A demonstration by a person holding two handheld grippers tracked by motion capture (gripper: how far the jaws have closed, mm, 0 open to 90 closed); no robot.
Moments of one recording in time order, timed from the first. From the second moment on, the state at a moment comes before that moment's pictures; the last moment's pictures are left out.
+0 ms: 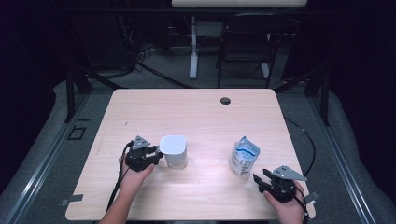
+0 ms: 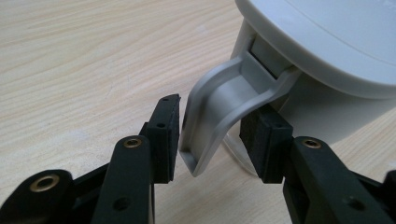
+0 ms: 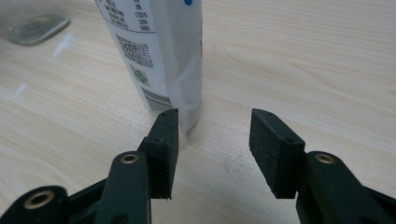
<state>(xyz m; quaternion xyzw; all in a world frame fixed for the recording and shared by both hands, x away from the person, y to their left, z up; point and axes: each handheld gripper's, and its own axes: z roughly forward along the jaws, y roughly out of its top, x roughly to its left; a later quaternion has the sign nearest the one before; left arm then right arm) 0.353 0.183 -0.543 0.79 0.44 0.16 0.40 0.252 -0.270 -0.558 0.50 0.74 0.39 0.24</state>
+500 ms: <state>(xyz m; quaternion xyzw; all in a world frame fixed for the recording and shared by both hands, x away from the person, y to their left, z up) 0.352 0.183 -0.542 0.80 0.42 0.18 0.39 0.253 -0.272 -0.560 0.50 0.73 0.40 0.22</state>
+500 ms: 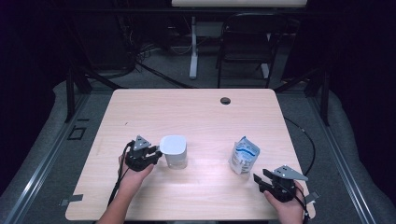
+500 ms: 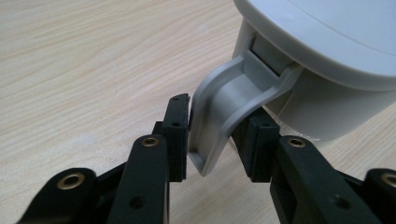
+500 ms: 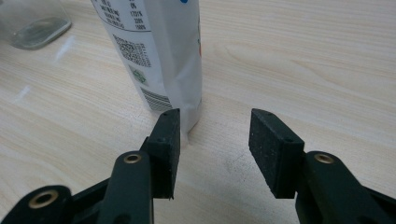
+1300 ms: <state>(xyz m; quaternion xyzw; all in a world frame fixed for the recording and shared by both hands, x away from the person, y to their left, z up) 0.342 0.178 -0.540 0.81 0.41 0.21 0.36 0.253 -0.273 -0.562 0.51 0.73 0.40 0.22</state>
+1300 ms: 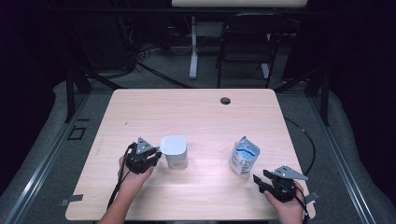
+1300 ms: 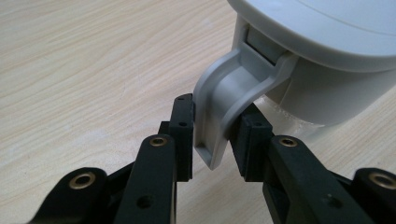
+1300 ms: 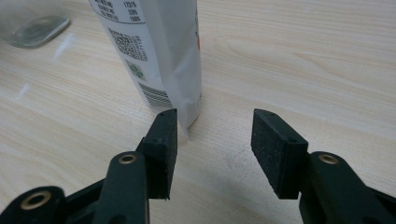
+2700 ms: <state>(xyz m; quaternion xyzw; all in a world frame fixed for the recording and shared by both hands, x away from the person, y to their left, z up) 0.277 0.172 -0.538 0.84 0.36 0.17 0.37 0.239 -0.256 -0.551 0.47 0.75 0.40 0.24</state>
